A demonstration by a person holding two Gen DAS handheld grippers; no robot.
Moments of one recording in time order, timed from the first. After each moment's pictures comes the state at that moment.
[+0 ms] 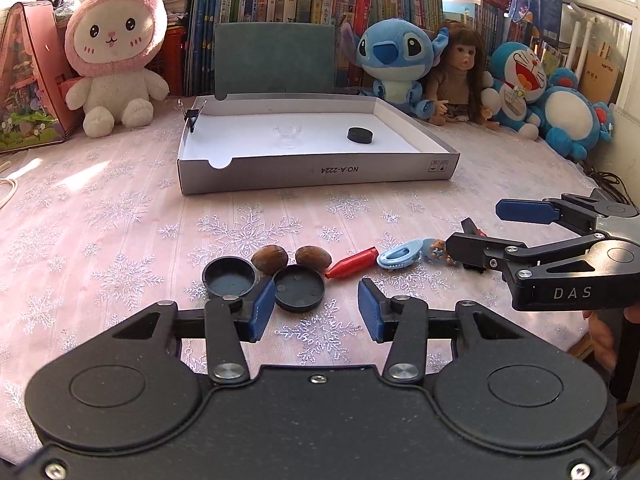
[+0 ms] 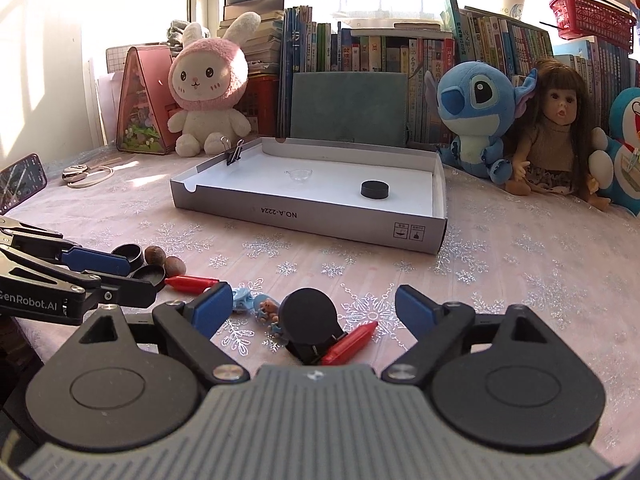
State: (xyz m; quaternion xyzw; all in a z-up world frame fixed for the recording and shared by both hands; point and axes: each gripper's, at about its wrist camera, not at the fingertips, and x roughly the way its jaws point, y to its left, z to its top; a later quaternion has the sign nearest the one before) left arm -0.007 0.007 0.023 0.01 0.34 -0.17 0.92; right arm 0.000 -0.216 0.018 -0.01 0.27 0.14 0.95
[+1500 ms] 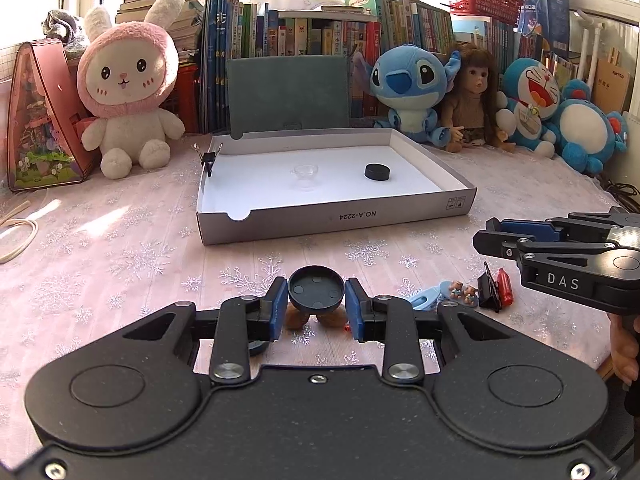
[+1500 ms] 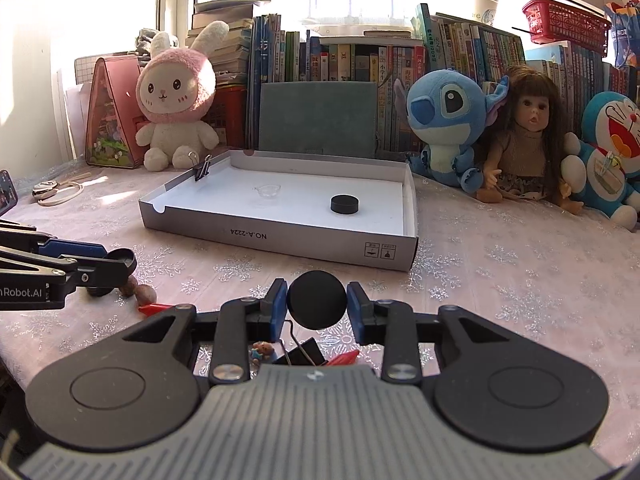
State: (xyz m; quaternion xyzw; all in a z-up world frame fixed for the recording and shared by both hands) left arm 0.008 0.005 0.048 0.03 0.30 -0.14 0.94; right arm 0.012 -0.214 0.032 -0.01 0.27 0.09 0.96
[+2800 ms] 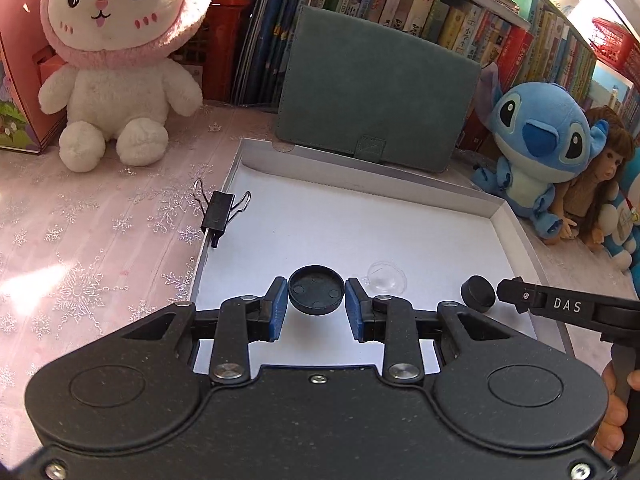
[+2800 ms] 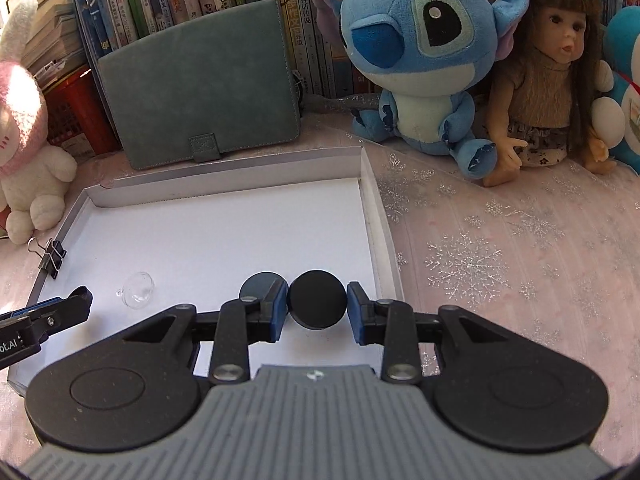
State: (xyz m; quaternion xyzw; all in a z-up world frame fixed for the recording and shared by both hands) left arm 0.250 0.007 0.038 -0.10 0.41 -0.07 0.90; right arm 0.244 -0.236 0.027 0.08 0.44 -0.02 0.89
